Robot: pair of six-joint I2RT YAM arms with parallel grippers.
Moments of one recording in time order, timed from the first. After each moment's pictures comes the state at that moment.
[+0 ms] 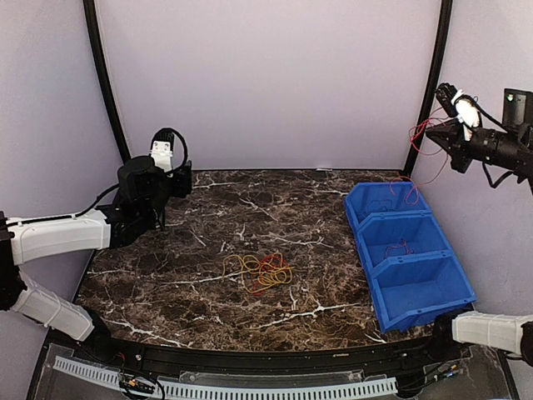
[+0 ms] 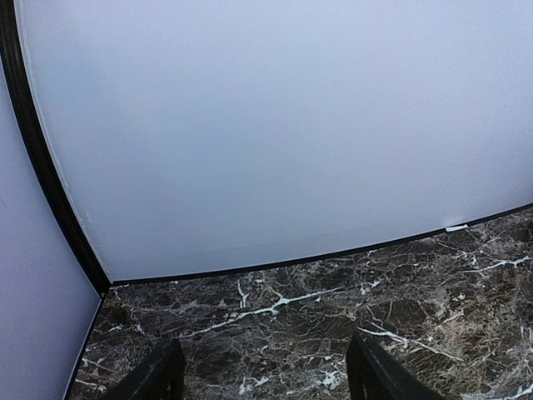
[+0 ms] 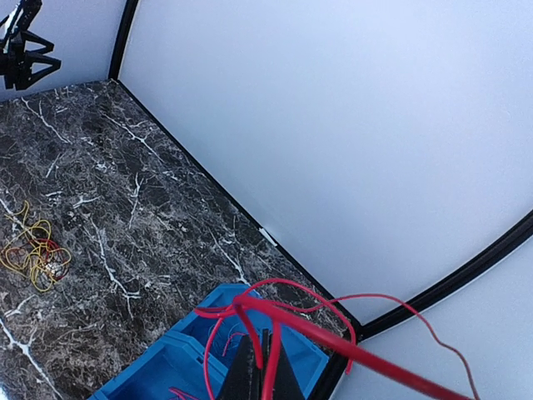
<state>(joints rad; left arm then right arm) -0.62 1.31 0.81 0.42 -0.58 0.07 0.12 0.97 1.51 -0.87 -0.39 -0.63</state>
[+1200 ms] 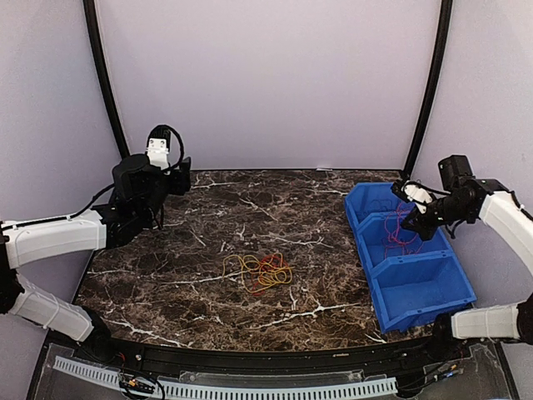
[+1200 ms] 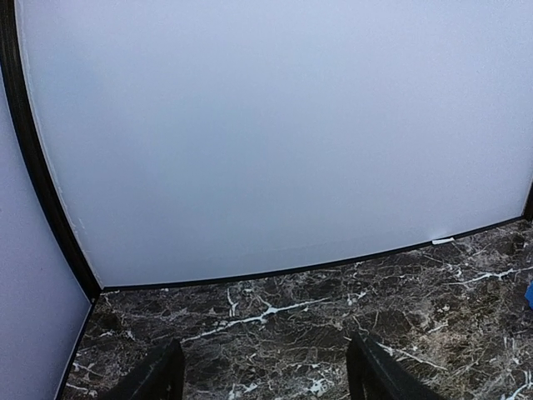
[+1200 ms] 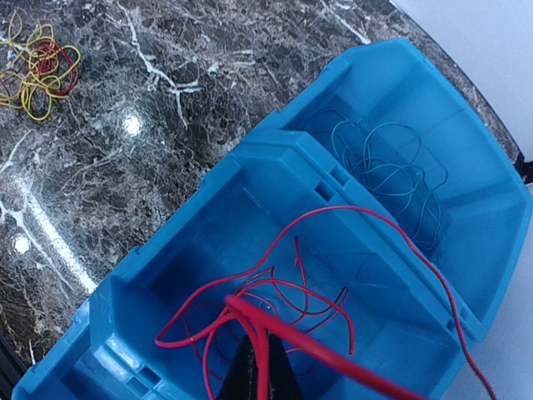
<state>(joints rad) -0.62 1.28 0.81 0.42 -0.55 0.04 0.06 1.09 0.97 -0.87 -0.32 -0.71</state>
